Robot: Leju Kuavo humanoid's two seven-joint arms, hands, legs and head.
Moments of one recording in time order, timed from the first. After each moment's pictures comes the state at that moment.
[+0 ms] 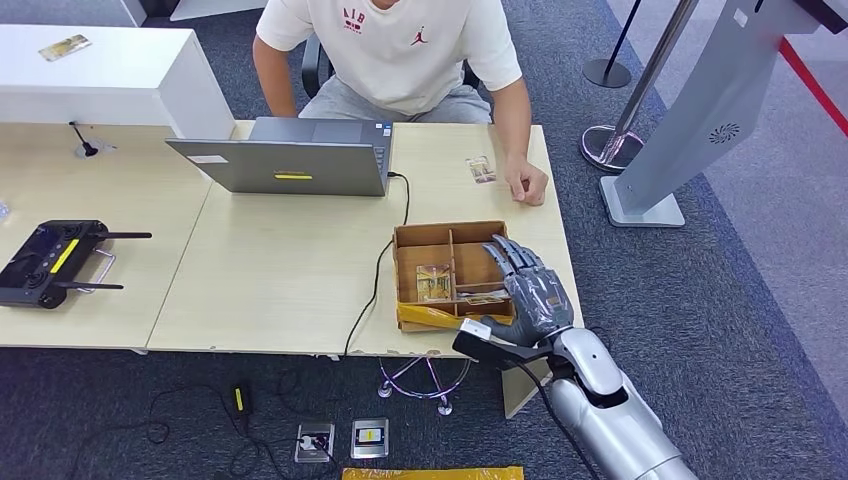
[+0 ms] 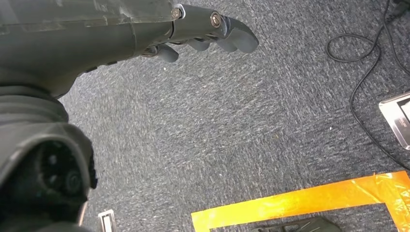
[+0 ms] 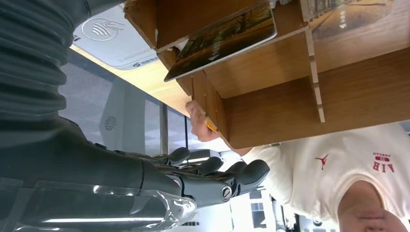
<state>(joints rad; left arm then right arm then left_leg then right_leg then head) -0.14 0.20 -0.56 -0.21 0.10 0.31 -0.12 -0.35 -0.24 0.46 -1.21 0.97 -0.20 -0.09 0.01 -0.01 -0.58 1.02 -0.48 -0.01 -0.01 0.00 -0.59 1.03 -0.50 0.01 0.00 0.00</state>
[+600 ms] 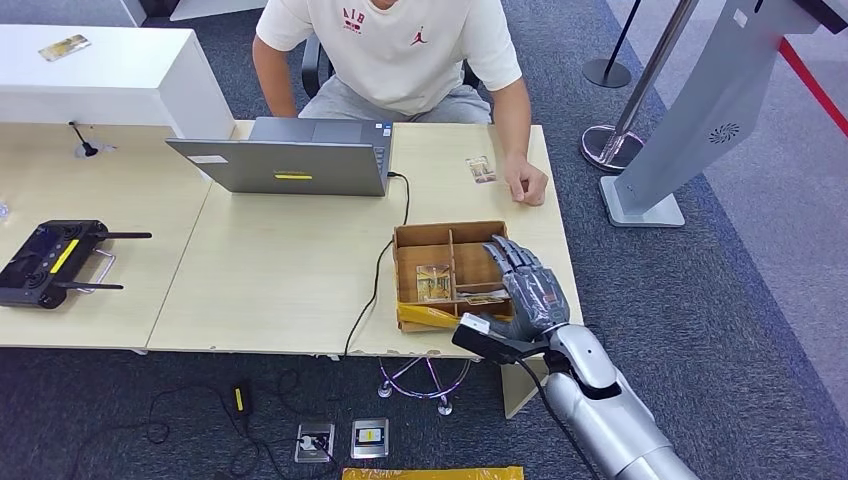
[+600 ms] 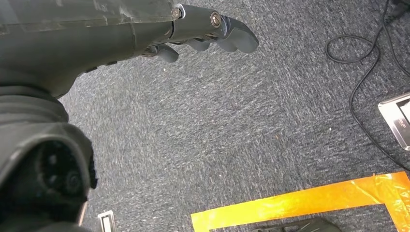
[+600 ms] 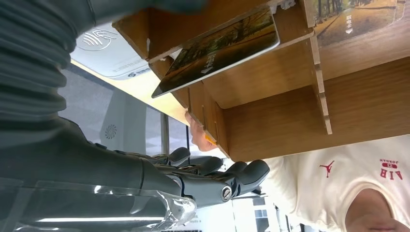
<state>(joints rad) -0.14 0.20 -0.56 -0.21 0.10 0.31 -0.12 -0.39 -0.21 0.46 -1.10 0.94 -0.24 -0.13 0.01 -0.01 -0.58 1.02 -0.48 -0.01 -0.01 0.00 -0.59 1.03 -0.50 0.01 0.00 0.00</state>
